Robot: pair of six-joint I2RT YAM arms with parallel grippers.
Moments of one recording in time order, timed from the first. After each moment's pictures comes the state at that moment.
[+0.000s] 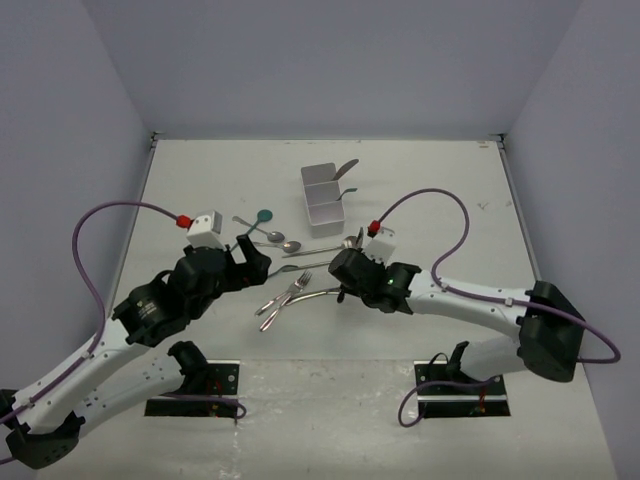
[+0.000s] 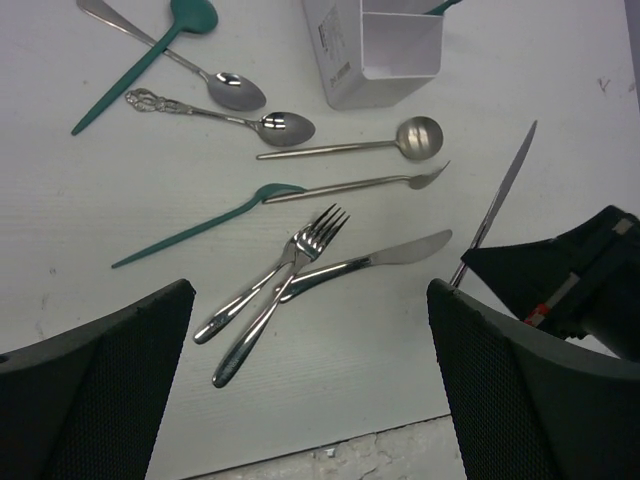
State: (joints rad) left arm -0.83 0.67 0.83 -0.74 -0.46 -0.79; right arm 1.06 1.42 0.91 -0.59 0.55 1.26
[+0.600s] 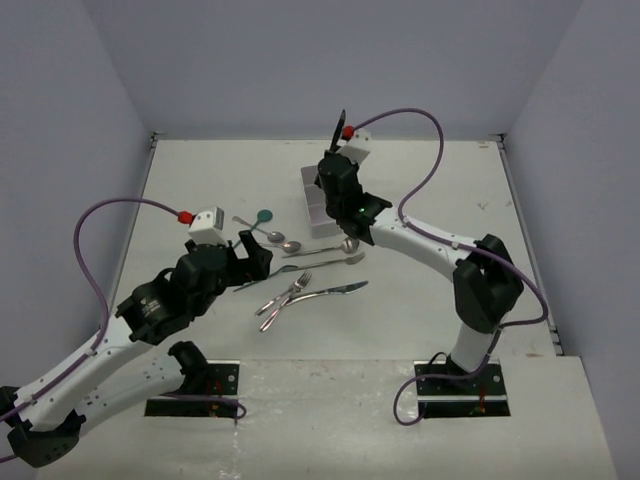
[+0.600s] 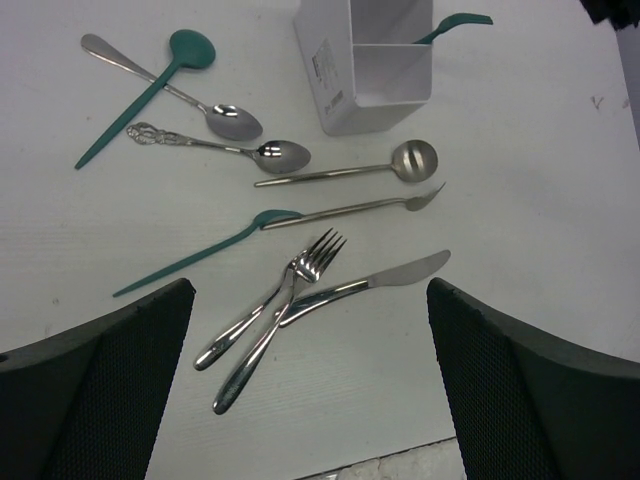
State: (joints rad) left arm -0.83 0.69 0.83 -0.67 -0.48 -0.74; right arm 0.79 1.74 1.35 0.11 0.74 0.58
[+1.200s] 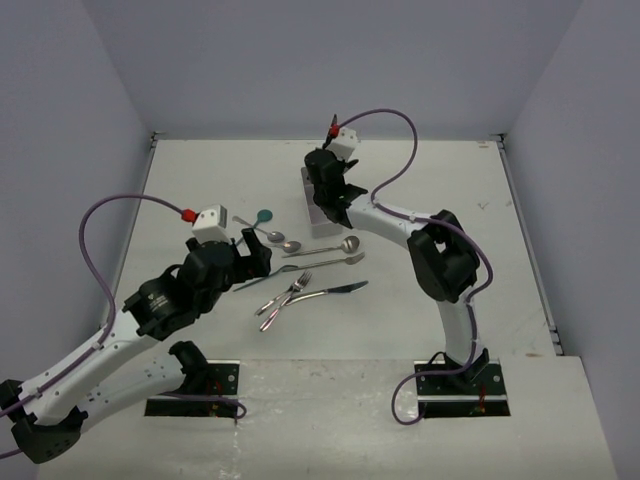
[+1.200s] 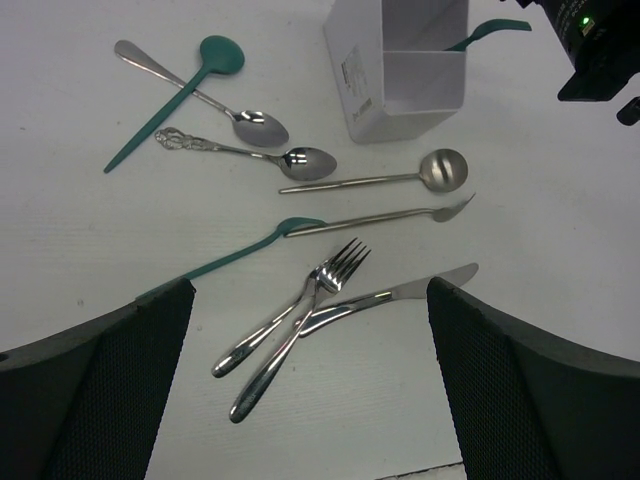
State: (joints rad) left arm -0.83 0.72 0.83 -0.66 -0.54 -0.73; right arm 0.71 2.09 1.61 0.19 0.71 0.56
